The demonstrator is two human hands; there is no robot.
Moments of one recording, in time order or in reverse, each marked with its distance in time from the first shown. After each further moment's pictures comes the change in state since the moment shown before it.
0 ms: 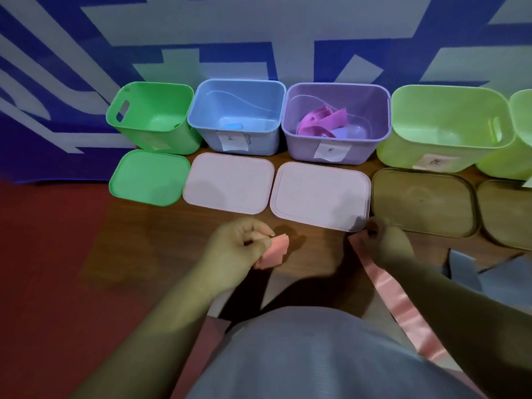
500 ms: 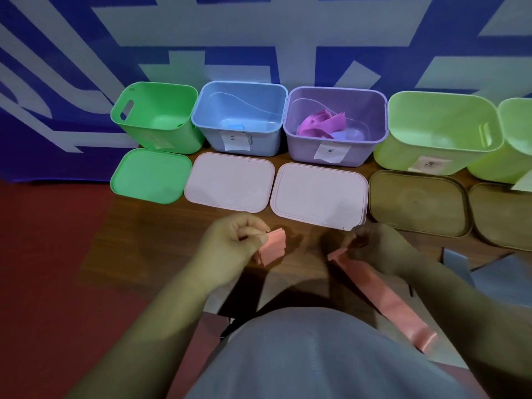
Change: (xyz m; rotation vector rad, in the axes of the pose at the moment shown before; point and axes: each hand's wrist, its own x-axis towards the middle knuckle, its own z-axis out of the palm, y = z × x) left_hand -0.015 0.006 -0.012 -0.080 0.009 0.002; right_hand -0.044 -0.061 -0.047 0.097 -0.407 -0.150
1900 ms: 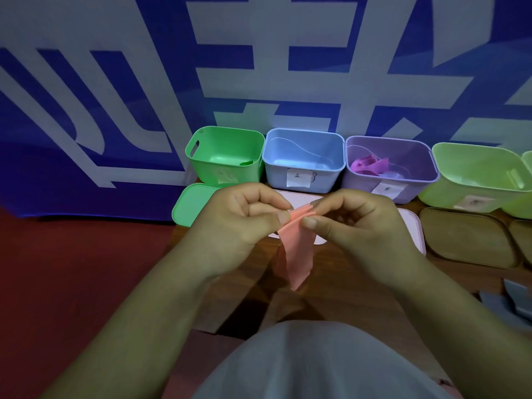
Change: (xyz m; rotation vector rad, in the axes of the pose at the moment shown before) left_hand -0.046 0.030 -0.208 -0.276 -0.121 0.317; right_hand -0.042 -0.313 0.118 0.486 0.310 -0.572
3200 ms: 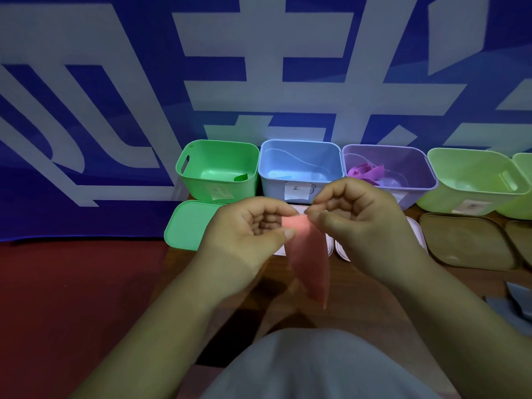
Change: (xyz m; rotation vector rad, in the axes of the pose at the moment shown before) left_hand 0.043 -0.025 -0.022 0.030 0.001 0.182; right_hand 0.042 -0.007 0.019 -0.037 0.156 0.162
